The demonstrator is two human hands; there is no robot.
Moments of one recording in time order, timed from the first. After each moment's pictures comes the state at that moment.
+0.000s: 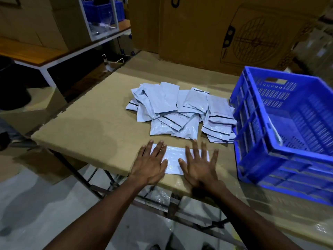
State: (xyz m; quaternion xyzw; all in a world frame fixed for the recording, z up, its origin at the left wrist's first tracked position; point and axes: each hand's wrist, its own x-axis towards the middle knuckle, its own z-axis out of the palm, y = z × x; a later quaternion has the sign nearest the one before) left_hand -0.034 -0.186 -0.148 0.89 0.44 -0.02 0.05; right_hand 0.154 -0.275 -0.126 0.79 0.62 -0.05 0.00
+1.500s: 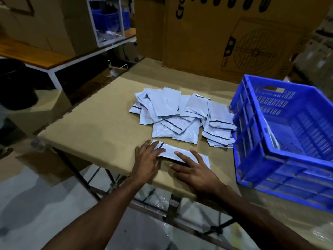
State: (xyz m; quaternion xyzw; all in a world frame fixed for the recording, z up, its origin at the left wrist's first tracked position) left_hand -0.048 -0.178 -0.148 0.87 0.42 0.25 0.11; right_hand 0.174 -0.291 -0.118 0.43 0.89 0.14 -0.09
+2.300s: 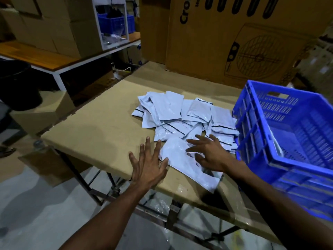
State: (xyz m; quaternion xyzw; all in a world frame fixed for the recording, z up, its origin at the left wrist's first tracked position) left_hand -0.034 -0.193 -0.146 0.80 0.57 0.13 0.11; right_hand 0.214 -0.239 -0.047 0.59 0.81 -0.04 -0.05
